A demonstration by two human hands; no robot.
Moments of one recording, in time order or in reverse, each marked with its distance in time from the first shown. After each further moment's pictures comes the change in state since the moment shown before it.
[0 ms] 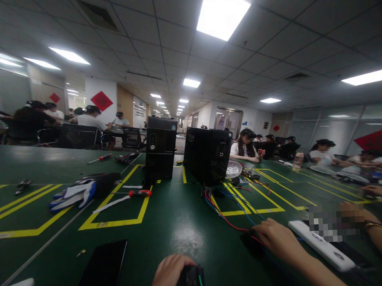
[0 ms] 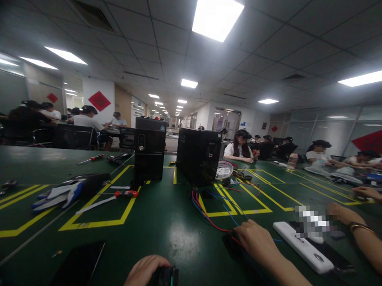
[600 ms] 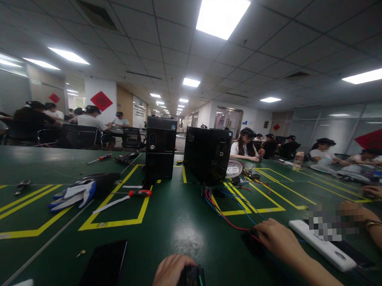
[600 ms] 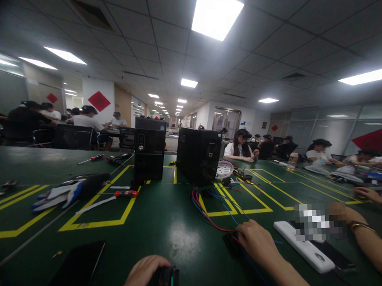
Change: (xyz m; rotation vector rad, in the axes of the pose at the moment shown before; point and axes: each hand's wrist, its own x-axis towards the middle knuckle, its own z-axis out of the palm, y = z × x) left_hand -0.008 0.008 -0.003 0.004 0.046 0.041; right_hand 0.001 -0.002 0.007 0.026 0.041 0.052
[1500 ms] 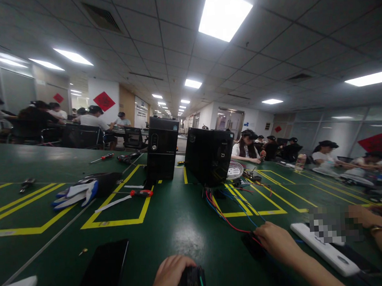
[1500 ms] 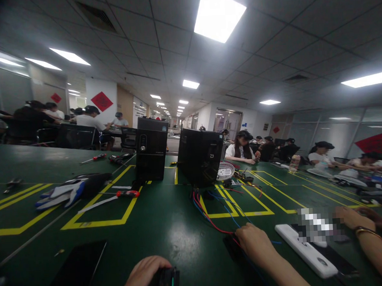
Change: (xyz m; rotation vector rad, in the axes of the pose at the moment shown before) left_hand 0.007 -0.009 0.008 0.027 0.023 0.007; right_hand 0.007 -0.008 -0.005 -0.090 -0.094 -0.063
